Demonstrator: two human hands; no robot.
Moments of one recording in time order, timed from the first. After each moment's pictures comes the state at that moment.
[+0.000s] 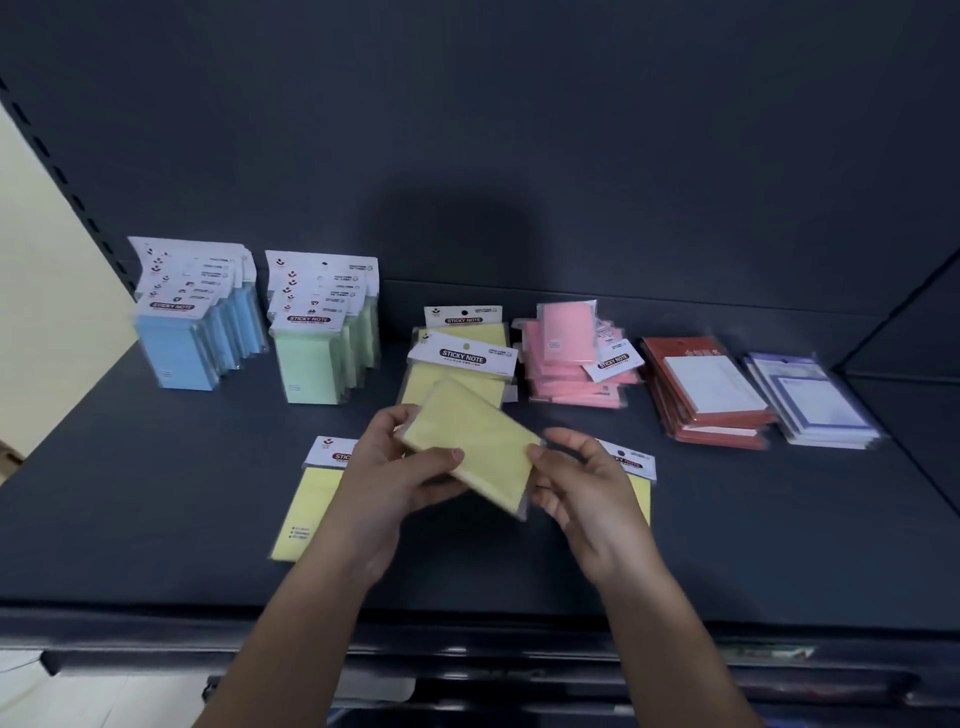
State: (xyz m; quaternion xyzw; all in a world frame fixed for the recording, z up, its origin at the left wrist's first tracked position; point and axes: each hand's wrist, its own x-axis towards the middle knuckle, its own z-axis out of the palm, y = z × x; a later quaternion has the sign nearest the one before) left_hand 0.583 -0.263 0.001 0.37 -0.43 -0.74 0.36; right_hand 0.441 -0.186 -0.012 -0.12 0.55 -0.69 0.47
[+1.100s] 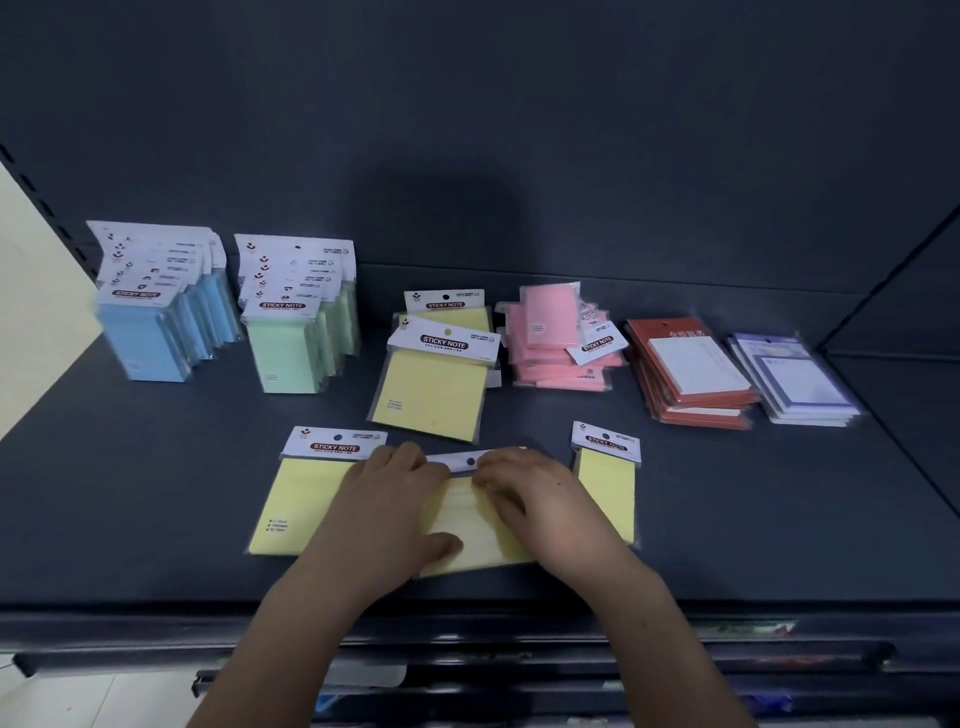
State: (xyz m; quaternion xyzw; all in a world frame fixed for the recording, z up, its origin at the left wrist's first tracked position) left_hand 0.592 -0.255 -0.015 0.35 -0.93 -0.14 0.01; right_hand 0.436 -0.179 -0.035 -0.65 0.71 -0.23 0.13
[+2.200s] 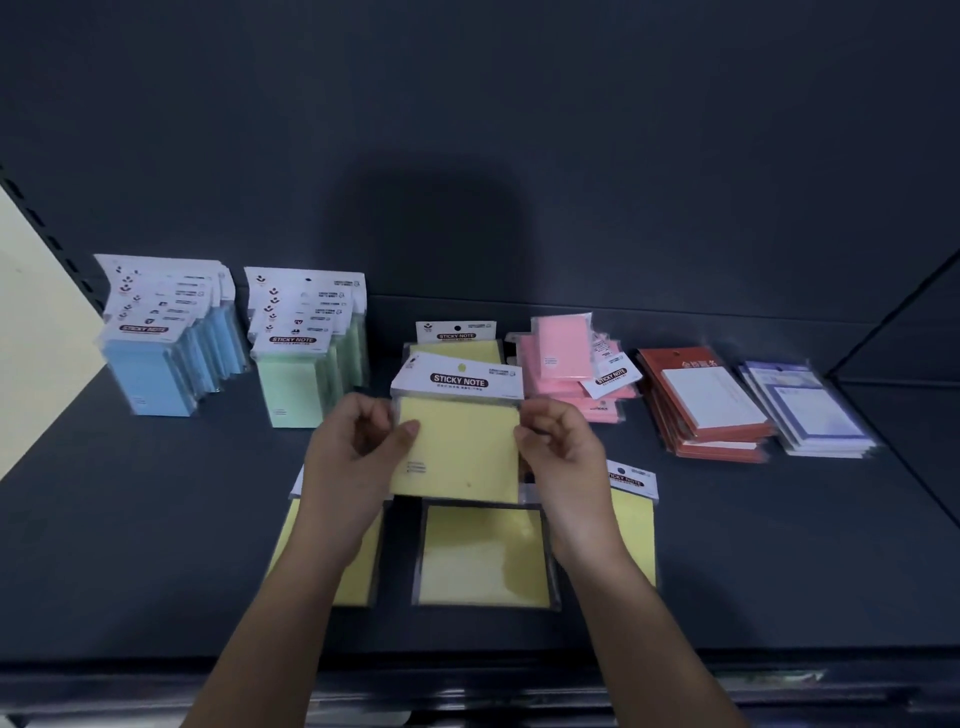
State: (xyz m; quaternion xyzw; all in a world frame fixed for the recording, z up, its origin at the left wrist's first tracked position) left_hand 0.586 -0.305 -0.011 0.42 -0.57 -0.55 0.44; right_hand 0.440 -0.227 -0.017 -0.27 0.60 -0.68 0.31
